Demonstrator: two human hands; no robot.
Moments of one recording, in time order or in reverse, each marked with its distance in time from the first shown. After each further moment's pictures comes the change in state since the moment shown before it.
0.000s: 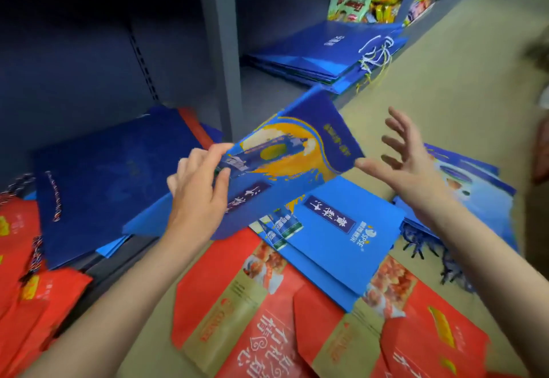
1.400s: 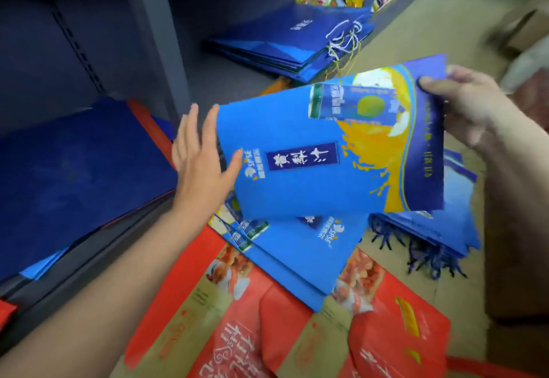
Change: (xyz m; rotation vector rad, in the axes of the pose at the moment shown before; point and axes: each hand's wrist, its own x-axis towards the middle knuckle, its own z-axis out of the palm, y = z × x) left_hand 0.039 0.020 0.077 0.063 -0.032 0.008; right_hand 0.070 -0.018 -0.110 0.258 0.175 0.263
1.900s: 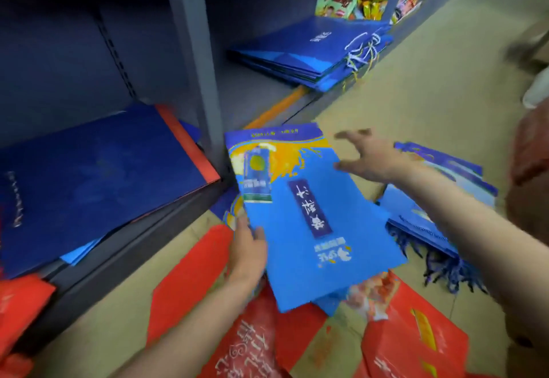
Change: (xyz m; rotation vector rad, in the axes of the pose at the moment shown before) left_hand -0.090 -0.007 0.054 -0.485 -0.207 -0.717; right_hand -0.004 0.069 0.090 -1.220 -0.429 -0.222
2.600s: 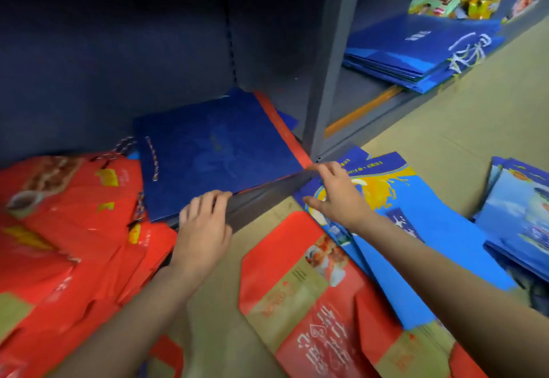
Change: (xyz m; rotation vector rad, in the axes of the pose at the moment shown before) left_hand -0.001 -0.054 -0.216 1.036 0.315 0.492; right_hand -0.003 -0.158 0.145 0.158 0.011 -0.325
